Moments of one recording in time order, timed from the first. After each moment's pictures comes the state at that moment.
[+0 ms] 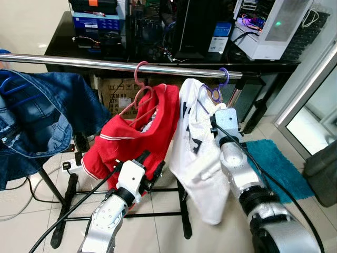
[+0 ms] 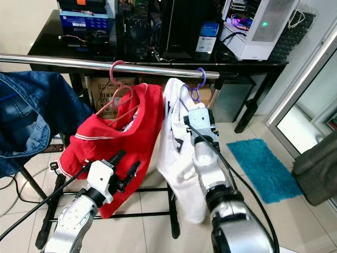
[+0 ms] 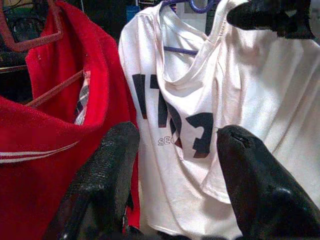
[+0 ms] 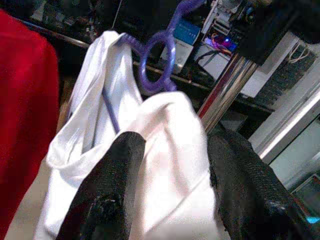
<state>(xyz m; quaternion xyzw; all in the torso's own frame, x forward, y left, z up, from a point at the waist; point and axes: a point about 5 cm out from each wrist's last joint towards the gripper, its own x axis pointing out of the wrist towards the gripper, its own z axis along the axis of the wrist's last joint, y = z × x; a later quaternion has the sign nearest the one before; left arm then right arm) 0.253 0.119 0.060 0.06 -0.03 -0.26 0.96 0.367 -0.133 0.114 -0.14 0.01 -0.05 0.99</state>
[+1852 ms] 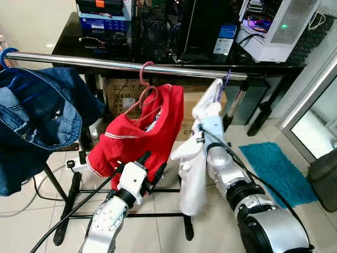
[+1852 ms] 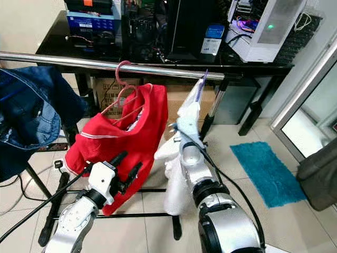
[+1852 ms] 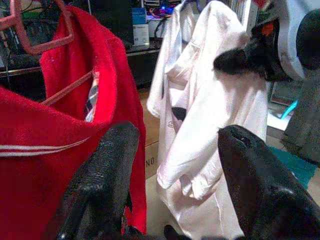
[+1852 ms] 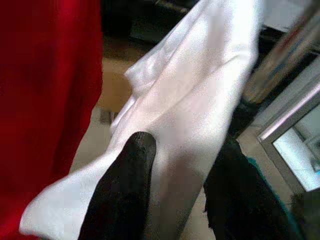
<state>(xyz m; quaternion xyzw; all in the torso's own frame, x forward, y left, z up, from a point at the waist) 0.250 0.117 0.061 0.07 -0.04 -0.26 0.96 0.364 -0.105 0.088 -0.08 0.12 -0.05 0.99</state>
